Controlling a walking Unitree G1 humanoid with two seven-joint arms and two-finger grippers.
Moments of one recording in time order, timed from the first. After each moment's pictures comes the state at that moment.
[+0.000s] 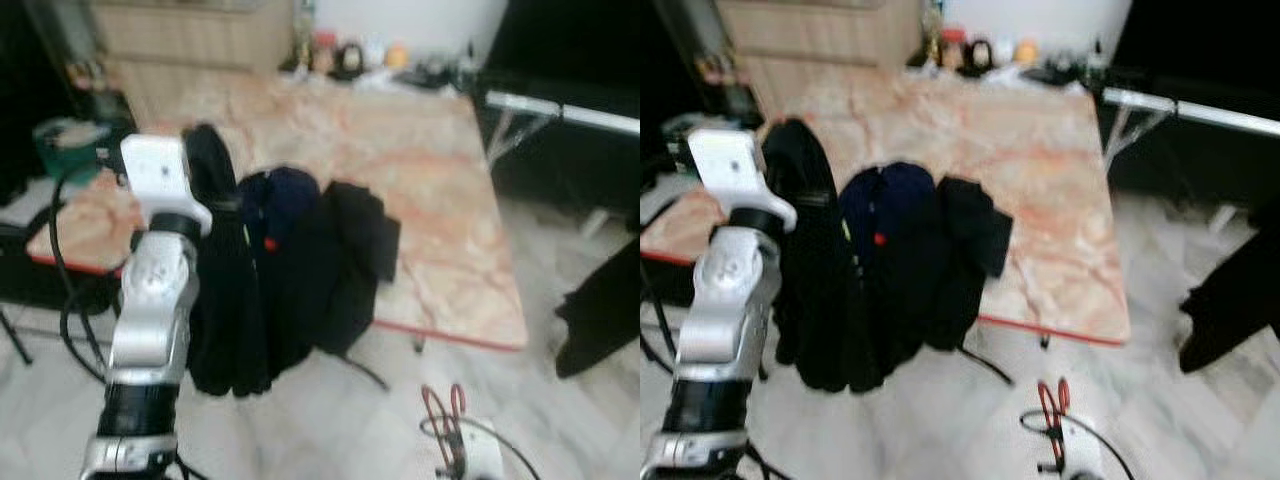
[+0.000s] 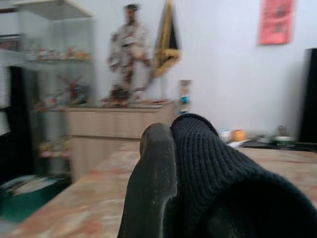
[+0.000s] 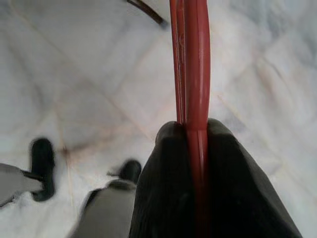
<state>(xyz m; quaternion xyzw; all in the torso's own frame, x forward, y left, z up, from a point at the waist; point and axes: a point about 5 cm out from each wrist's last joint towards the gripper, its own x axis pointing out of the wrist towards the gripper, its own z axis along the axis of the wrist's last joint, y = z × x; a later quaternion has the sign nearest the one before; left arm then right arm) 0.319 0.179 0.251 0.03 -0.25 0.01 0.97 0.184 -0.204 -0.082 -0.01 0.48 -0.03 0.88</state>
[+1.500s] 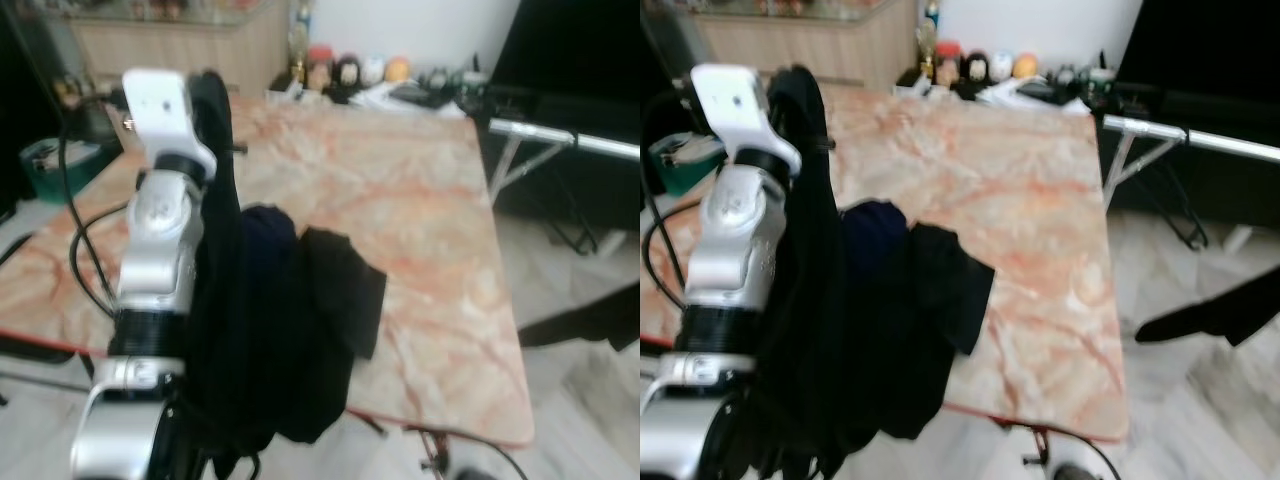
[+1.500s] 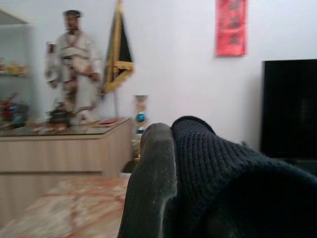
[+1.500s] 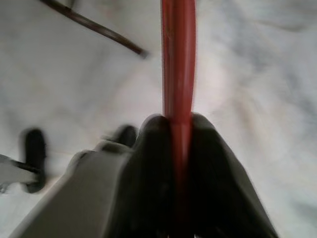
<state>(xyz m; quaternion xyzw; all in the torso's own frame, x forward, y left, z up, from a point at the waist) 0.363 0.135 0.286 0.01 -0.27 -0.07 0.96 0.171 -0.212 -0.087 -0.02 0.50 -0.03 0.86</state>
